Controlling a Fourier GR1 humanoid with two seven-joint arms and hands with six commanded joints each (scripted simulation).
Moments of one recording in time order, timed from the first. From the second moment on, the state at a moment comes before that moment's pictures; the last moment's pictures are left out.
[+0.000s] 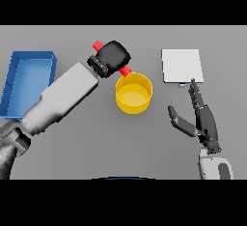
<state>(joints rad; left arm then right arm) -1.04 0.24 -0.72 -0.89 -1.02 -0.37 -0.02 0.13 -0.06 0.10 -1.73 0.17 0.00 -0.09</state>
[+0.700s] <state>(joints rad) -1.20 0.24 -1.01 -0.81 -1.30 -0.35 -0.17 0.12 -0.05 0.10 -1.73 0.19 -0.03 -0.09</state>
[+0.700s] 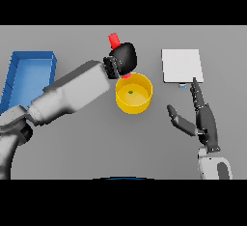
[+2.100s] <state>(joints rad) -1.48 0.59 -0.14 -0.33 -0.73 -0.27 0.03 0.08 -0.07 0.12 -1.71 0.20 -0.01 -0.12</state>
